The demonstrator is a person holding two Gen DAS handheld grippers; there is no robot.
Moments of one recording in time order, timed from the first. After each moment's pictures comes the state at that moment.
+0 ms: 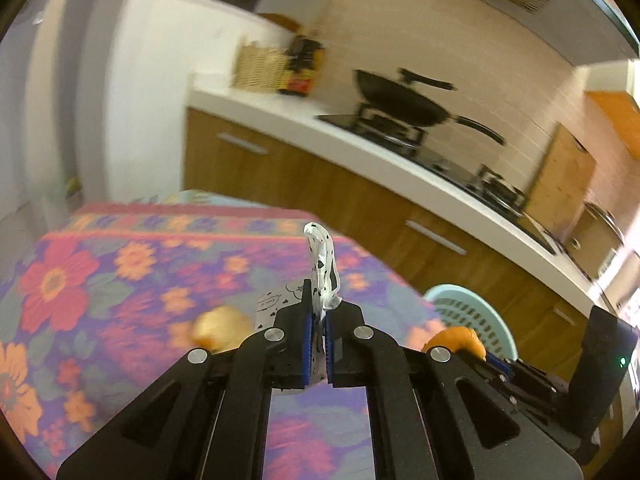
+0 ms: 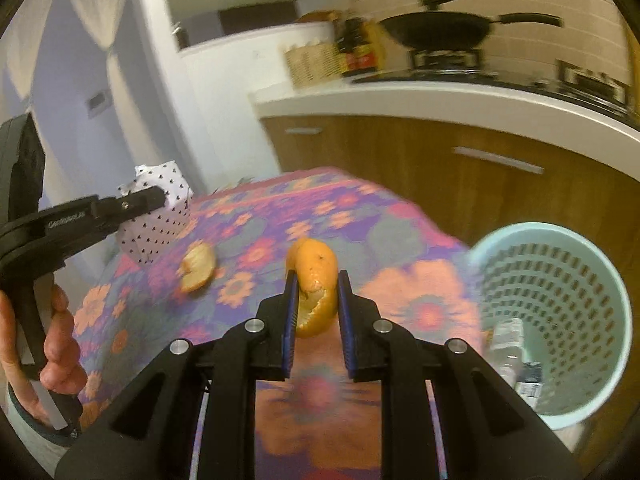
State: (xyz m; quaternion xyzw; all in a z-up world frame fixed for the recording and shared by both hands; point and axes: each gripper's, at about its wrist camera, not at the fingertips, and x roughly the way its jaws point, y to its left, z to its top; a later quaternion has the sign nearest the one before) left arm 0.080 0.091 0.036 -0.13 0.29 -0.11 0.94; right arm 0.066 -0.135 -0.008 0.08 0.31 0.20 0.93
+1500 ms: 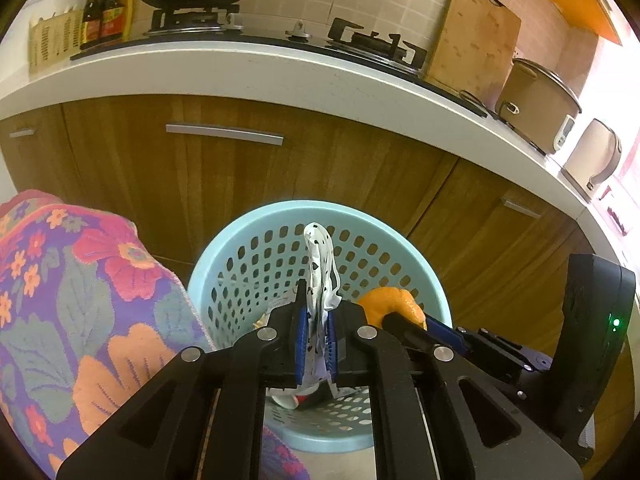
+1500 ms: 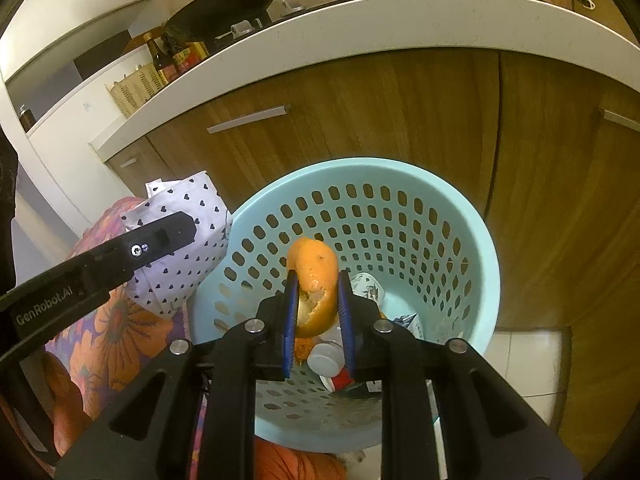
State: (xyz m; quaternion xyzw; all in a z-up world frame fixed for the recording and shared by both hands) left arm 0.157 -0.188 -0.041 -0.01 0.40 -0.28 0.87; right arm 0.099 -0.333 -0.083 0.19 0.38 0.01 0.91
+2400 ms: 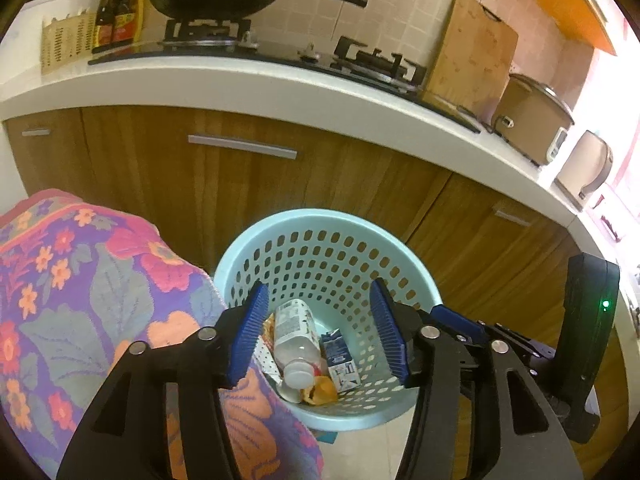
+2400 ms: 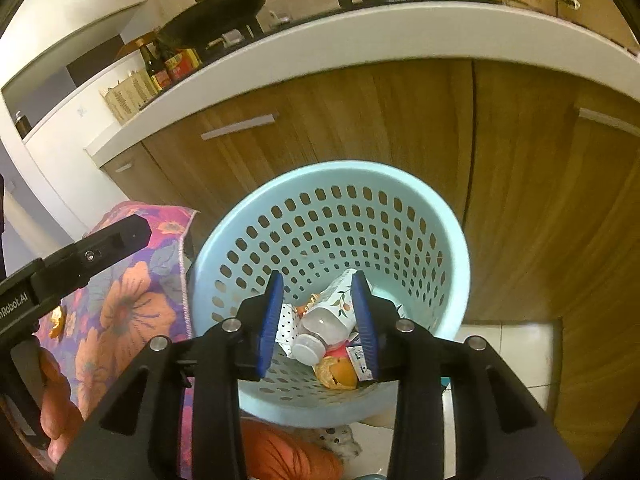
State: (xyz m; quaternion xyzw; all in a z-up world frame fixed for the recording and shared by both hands) left arm 0.139 -0.157 -0.021 -0.02 0.38 -0.28 0.88; right arm 0.075 -0.341 -0.068 0.19 0.37 -0.01 0.91
